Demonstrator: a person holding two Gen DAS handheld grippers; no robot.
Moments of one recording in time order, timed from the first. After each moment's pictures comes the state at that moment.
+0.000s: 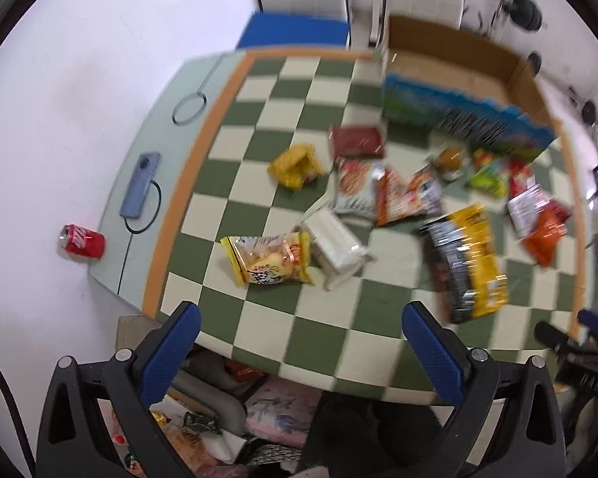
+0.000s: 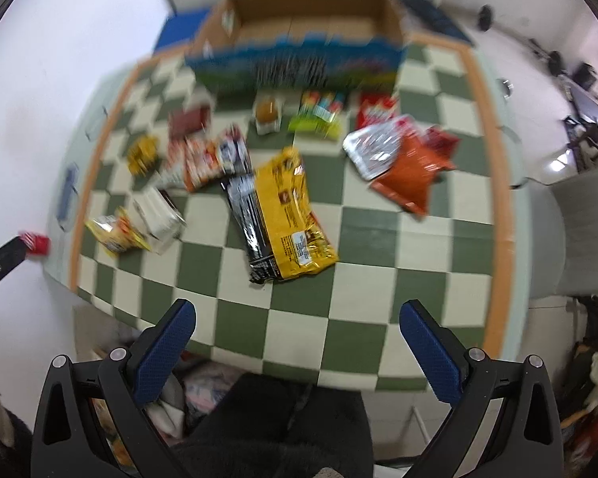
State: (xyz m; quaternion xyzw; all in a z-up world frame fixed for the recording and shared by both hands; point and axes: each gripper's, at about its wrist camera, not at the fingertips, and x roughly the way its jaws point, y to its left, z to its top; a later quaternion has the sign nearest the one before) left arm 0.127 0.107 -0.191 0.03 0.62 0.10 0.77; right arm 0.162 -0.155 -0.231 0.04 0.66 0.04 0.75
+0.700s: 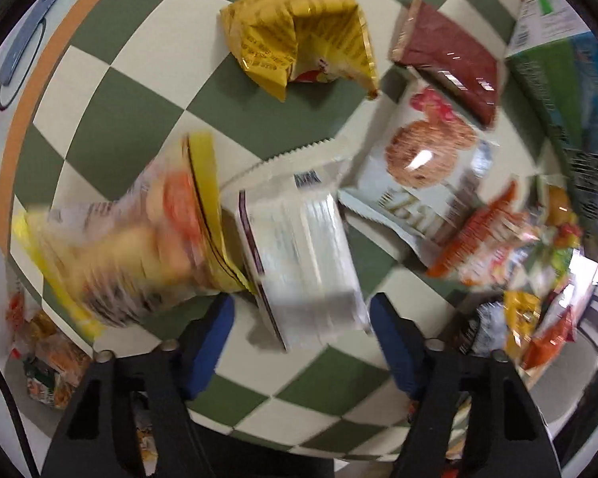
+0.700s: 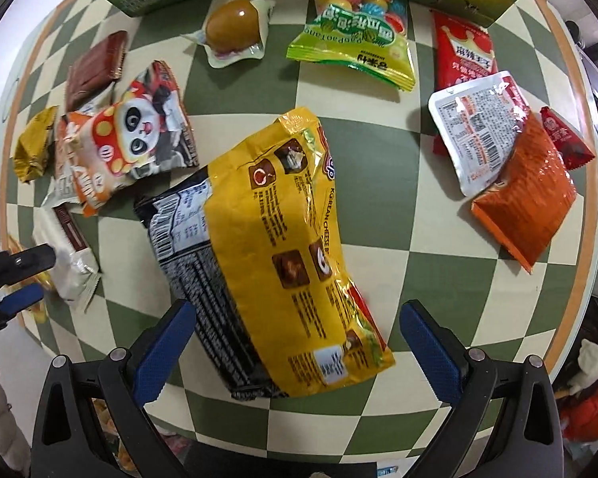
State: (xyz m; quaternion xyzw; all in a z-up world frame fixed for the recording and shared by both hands) left arm 0.232 0.151 -0.390 -0.22 0.76 0.12 0.60; right arm 0.271 -0.115 -0.409 0.02 0.76 0.00 0.65
